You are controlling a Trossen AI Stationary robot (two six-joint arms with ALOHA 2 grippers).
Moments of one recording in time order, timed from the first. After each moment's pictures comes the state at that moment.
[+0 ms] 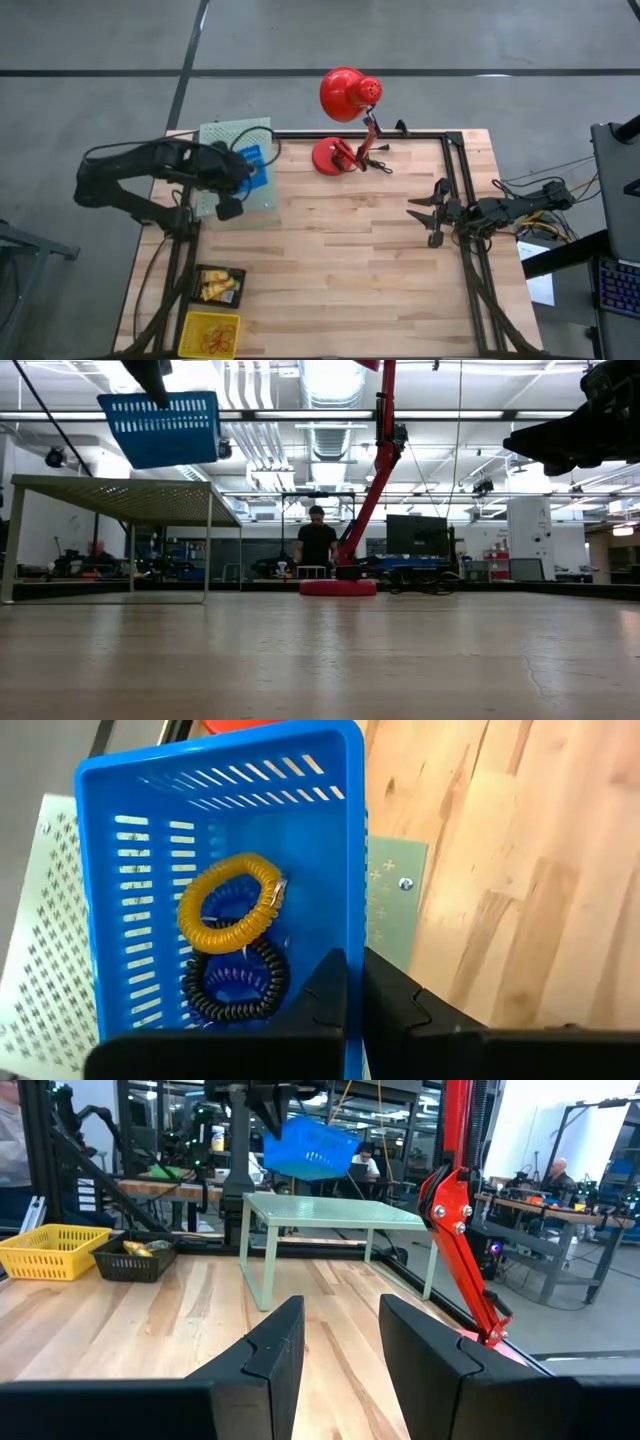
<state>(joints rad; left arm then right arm) 0.05 1.21 1.47 -1.46 -0.26 -0.19 0.32 0.04 0.01 0.08 0.53 -0.11</state>
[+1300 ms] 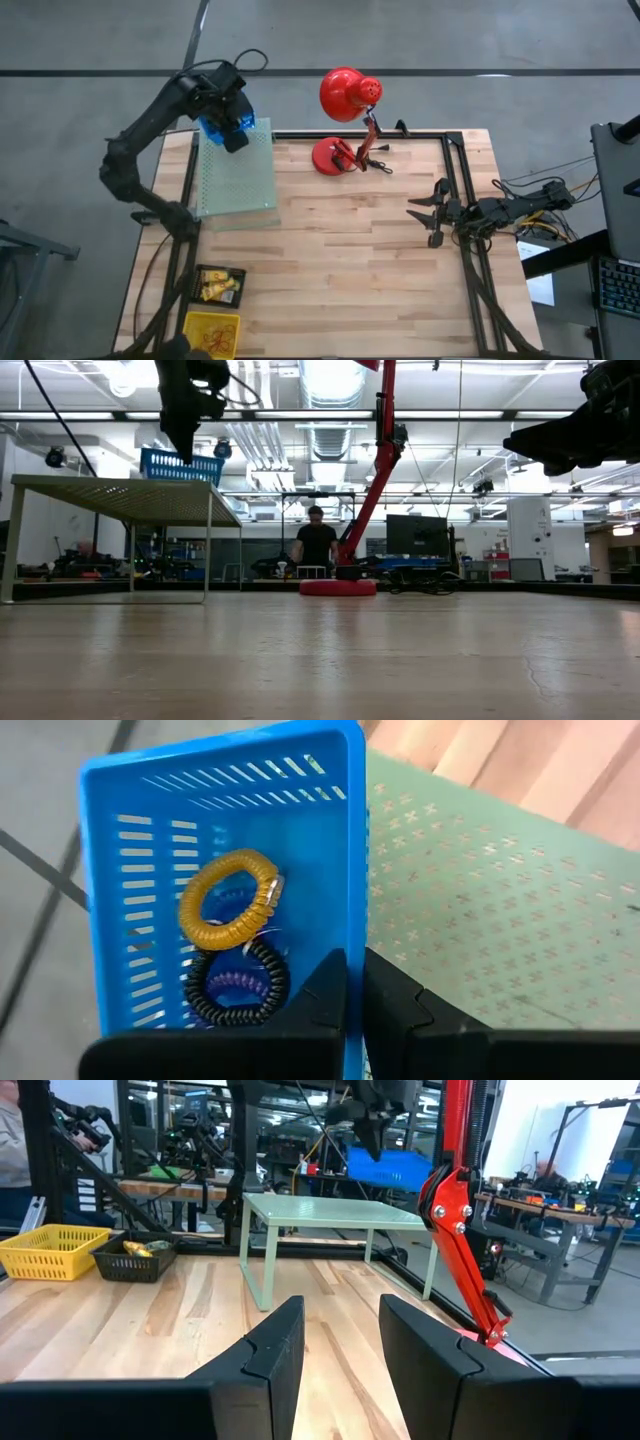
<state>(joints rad) 0.81 1.49 1.67 -1.44 -0.15 0.32 0.32 0.04 0.01 0.08 0.53 -0.11</state>
